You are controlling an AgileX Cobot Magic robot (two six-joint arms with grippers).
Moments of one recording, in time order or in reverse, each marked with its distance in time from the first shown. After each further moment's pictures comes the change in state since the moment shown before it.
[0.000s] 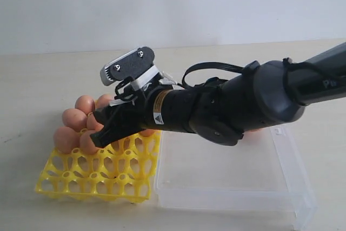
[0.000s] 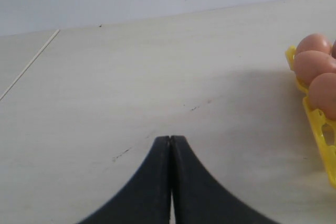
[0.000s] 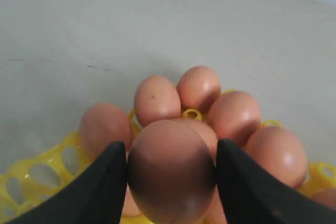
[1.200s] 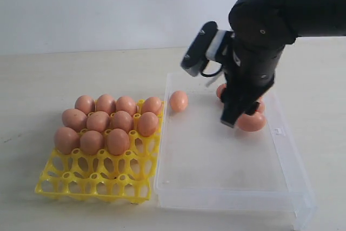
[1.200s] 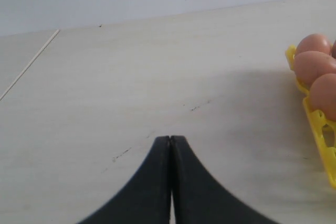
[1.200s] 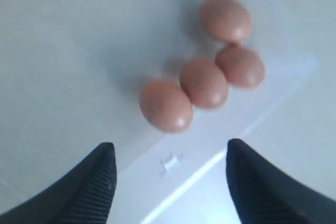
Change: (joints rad) left arm 0.000 0.000 0.000 0.000 0.000 0.000; right arm -0.154 -0.235 -0.186 -0.058 1.345 -0.512
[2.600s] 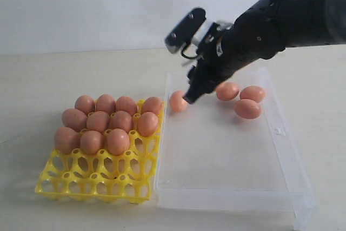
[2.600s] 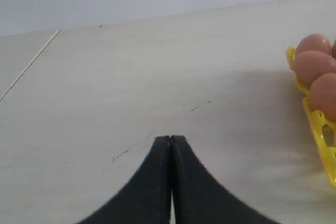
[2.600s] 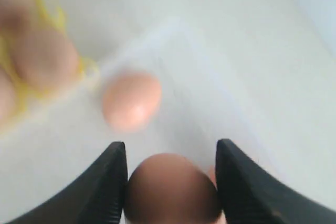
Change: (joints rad) left arm 0.000 0.000 0.000 0.000 0.000 0.000; right arm -0.069 0.072 0.019 0.235 -0.633 -0.089
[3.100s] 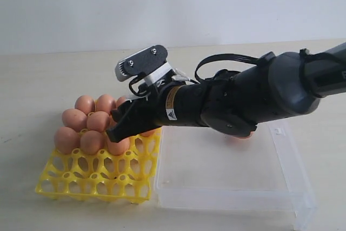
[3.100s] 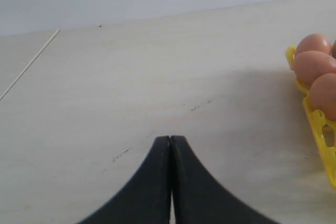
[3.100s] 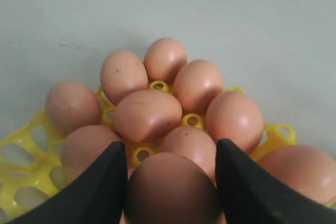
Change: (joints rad) left arm 0.000 0.000 0.000 0.000 0.000 0.000; right arm 0.183 0.122 0.182 -0.246 -0.611 0.688
